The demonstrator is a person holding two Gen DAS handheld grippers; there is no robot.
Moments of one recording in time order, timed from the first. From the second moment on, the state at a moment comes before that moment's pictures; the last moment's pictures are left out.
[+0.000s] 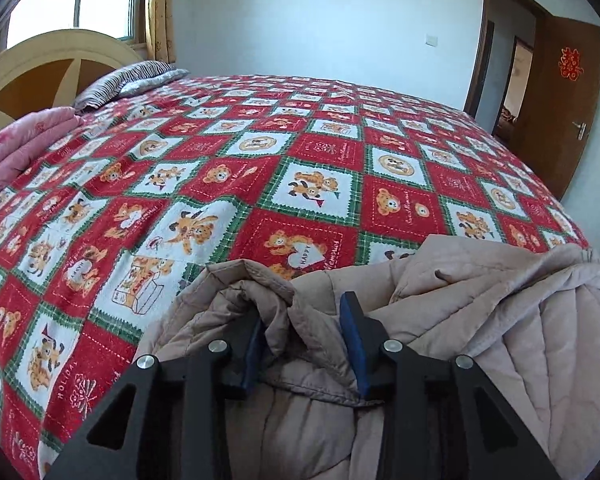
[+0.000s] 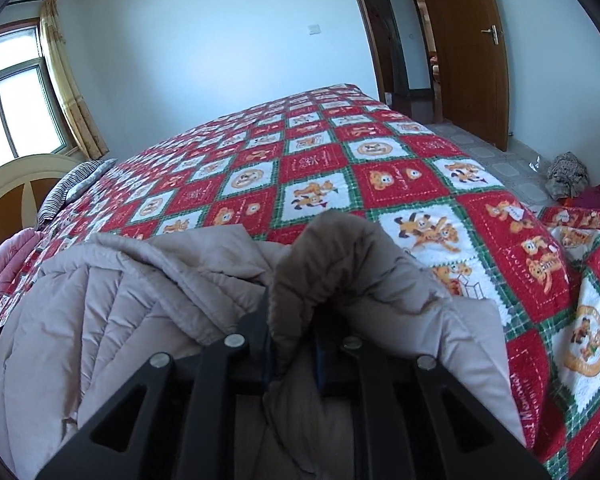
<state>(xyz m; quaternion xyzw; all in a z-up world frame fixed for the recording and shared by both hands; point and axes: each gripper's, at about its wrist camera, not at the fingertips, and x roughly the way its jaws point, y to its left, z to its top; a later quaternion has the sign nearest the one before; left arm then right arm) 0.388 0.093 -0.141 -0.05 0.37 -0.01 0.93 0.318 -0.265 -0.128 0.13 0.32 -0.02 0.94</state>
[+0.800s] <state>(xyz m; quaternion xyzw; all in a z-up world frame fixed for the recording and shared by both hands) 0.301 0.001 -0.082 0.00 0.35 -0.13 0.93 0.264 -0.135 -0.072 0.05 0.32 0.04 0.94</state>
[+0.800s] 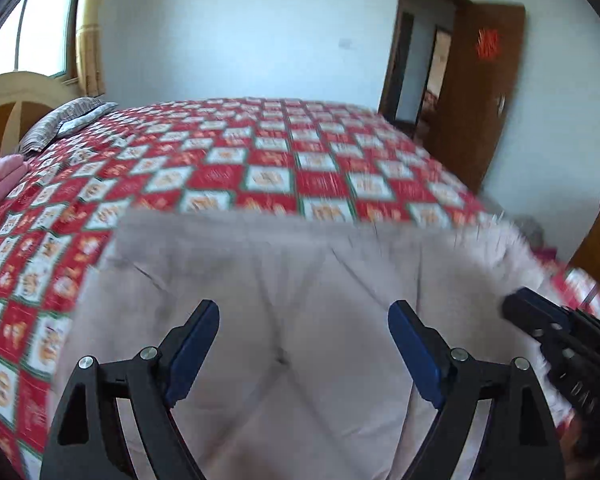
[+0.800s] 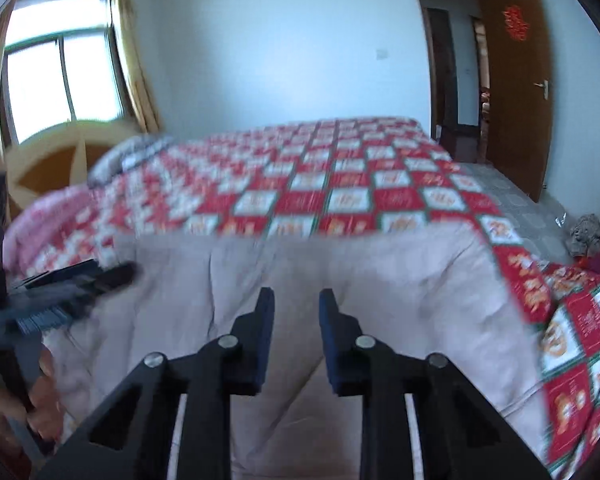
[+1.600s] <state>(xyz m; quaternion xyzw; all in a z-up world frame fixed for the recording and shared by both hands) 0.315 -0.028 -0.151 0.07 0.37 -0.05 0.93 0.262 -0.143 -0.120 0.08 0.33 0.01 0.94</state>
